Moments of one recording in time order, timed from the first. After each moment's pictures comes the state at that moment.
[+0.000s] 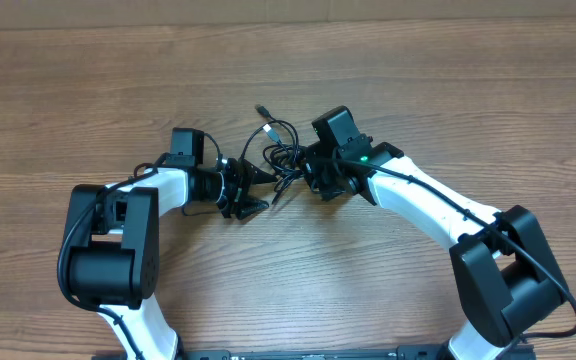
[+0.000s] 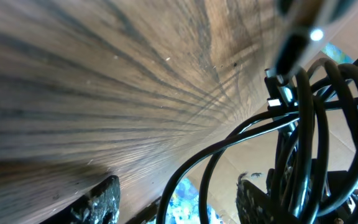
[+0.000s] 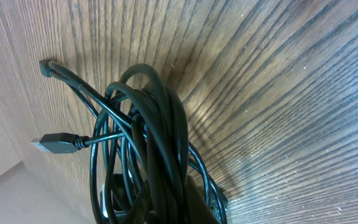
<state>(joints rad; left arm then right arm) -0.09 1.96 0.92 -0.22 0.97 -1.04 0.55 1.82 1.17 -0.39 -0.19 1.67</state>
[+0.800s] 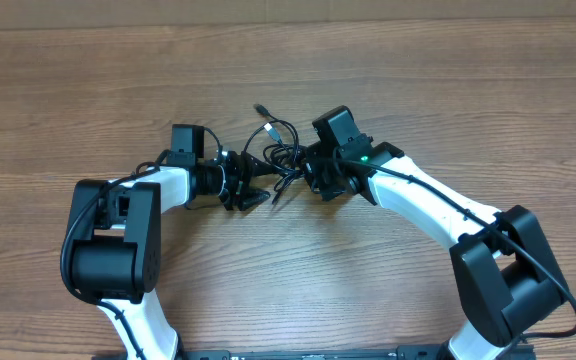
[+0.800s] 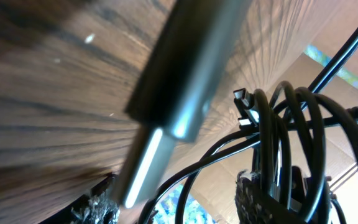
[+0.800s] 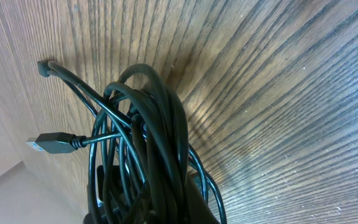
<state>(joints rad) -0.08 1.99 0.94 -0.10 0.96 -1.10 0.55 1.82 1.17 -0.39 -0.20 1.67</state>
